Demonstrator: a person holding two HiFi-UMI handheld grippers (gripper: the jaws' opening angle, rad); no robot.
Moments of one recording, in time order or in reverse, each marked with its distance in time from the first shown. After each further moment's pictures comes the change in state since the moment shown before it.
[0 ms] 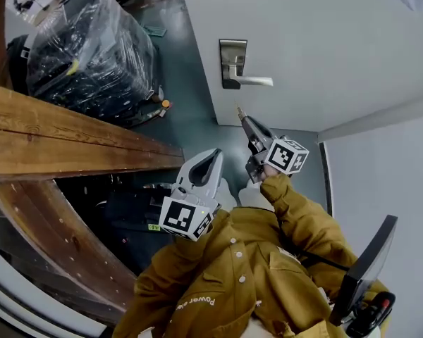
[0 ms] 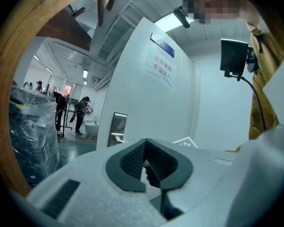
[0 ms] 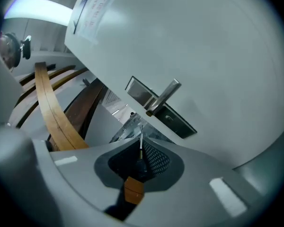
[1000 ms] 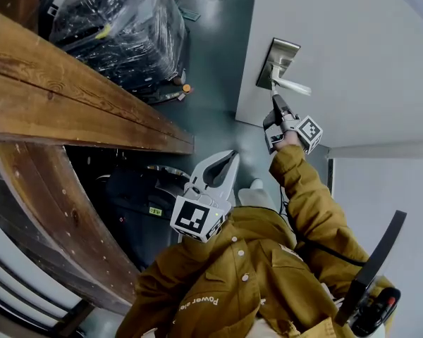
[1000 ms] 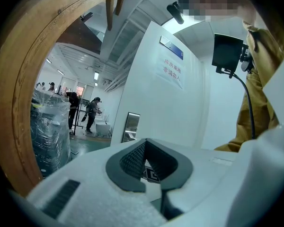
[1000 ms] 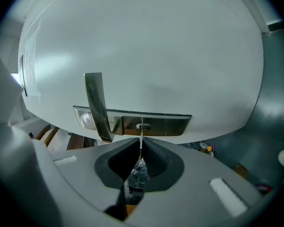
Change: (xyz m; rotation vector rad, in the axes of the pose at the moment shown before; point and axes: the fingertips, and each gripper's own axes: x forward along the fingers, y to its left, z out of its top) left arm -0.032 0.028 -0.006 -0.042 -0.020 0.123; right arm 0.083 -0.083 0.018 0.633 -0.180 0.009
